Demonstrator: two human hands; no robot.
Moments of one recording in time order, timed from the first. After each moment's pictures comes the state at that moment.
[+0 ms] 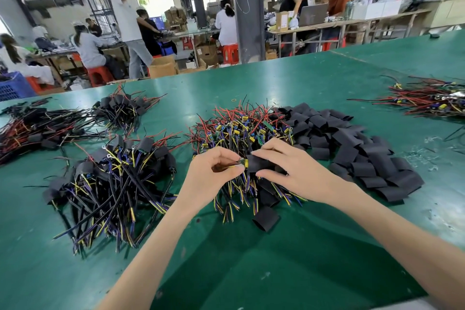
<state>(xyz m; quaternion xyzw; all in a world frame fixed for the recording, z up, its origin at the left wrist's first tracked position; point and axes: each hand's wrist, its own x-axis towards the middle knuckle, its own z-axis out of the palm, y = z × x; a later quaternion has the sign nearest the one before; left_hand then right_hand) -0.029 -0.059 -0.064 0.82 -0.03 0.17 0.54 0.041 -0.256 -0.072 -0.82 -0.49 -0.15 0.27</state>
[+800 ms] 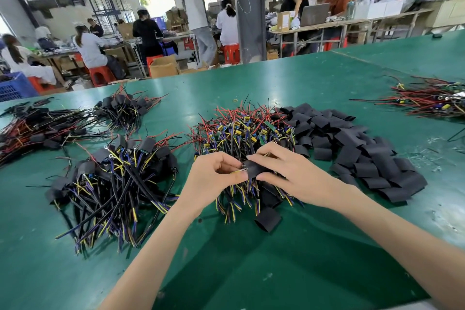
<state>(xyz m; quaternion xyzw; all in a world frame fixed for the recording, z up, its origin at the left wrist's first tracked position) -0.028 -0.057 -0.065 0.82 0.01 0.12 0.56 0.035 -0.255 -0.070 -0.82 -0.51 -0.12 0.23</state>
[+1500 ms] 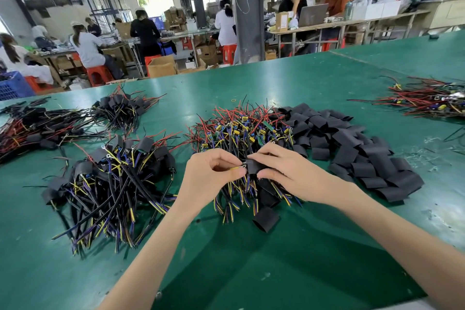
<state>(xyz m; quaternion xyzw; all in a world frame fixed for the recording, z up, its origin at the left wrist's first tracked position) -0.032 -0.061 -0.061 0.81 -0.01 0.16 0.56 0.039 -0.254 -0.069 -0.83 -0.50 -0.08 0.25</state>
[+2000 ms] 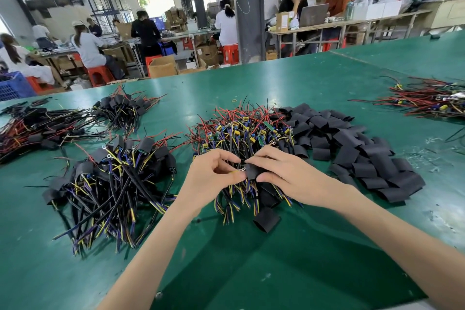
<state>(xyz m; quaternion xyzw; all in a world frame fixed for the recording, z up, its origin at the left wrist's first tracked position) -0.031 -0.058 -0.061 0.83 0.01 0.12 0.55 0.038 -0.252 -0.073 -0.82 -0.52 -0.10 0.24</state>
